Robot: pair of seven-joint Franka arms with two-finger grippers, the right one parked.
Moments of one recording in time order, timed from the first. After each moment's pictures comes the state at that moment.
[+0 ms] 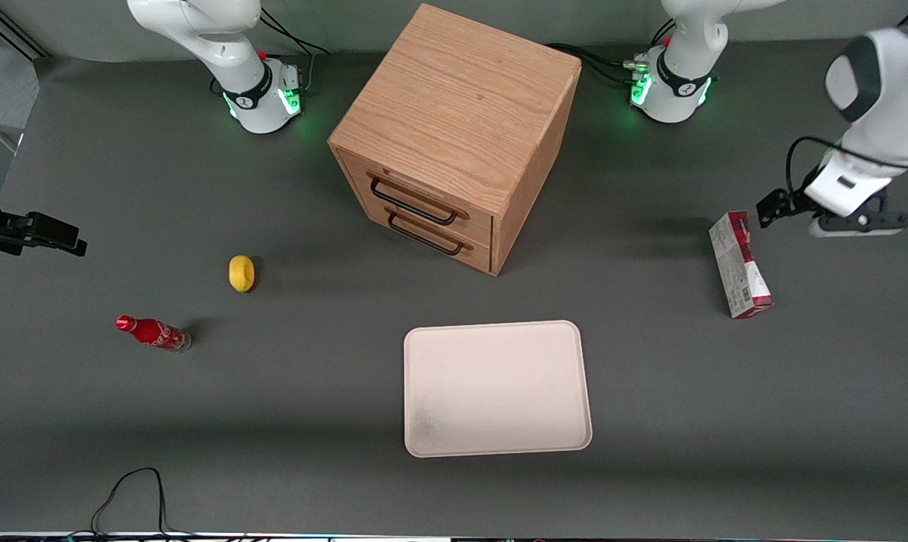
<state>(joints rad) 0.15 -0.17 -0.02 -2.43 0.05 2.29 0.09</state>
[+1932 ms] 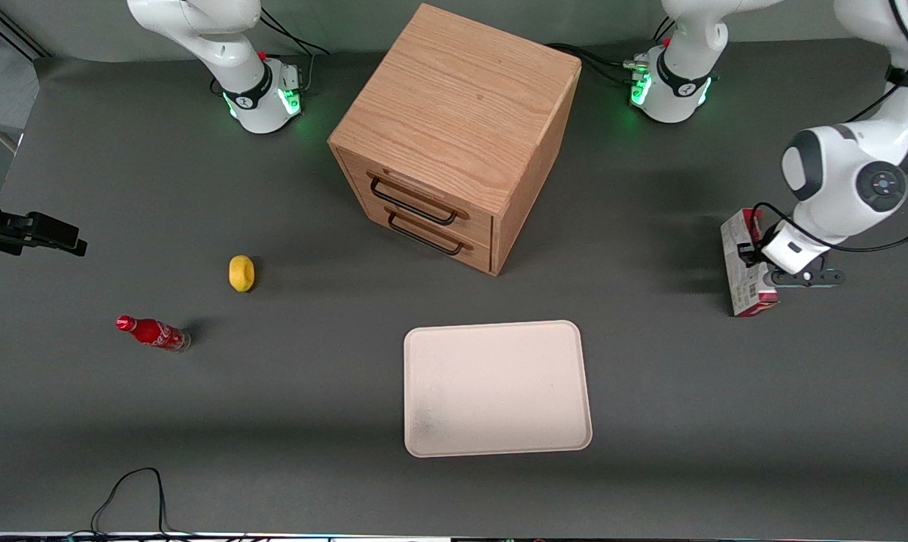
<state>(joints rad) 0.17 0.11 -0.02 -2.32 0.05 2.32 0.12</state>
